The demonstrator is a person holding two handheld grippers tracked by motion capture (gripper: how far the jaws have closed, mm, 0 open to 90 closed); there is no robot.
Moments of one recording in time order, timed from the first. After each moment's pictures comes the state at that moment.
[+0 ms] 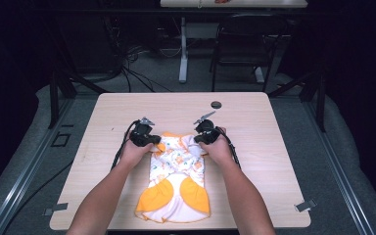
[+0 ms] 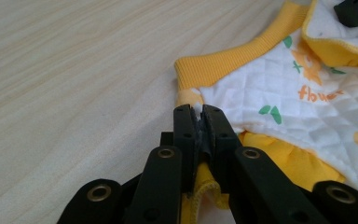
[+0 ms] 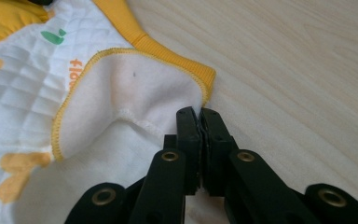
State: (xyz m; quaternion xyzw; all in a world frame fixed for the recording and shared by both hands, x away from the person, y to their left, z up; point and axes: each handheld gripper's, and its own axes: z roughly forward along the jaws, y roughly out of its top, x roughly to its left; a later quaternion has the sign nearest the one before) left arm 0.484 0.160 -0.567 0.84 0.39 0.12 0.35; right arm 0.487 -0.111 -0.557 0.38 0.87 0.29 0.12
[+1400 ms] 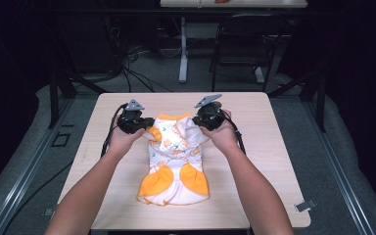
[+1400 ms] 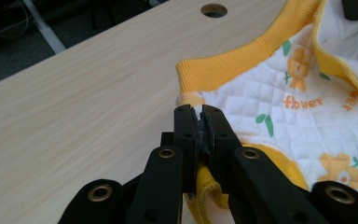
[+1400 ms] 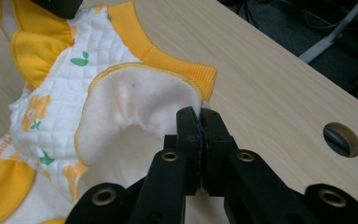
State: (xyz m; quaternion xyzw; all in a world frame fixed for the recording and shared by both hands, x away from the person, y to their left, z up) left arm 0.472 0.178 -0.480 0.82 0.35 0.18 0.41; right arm 0.470 -0.112 -0.462 0.32 0.85 0.36 0.19
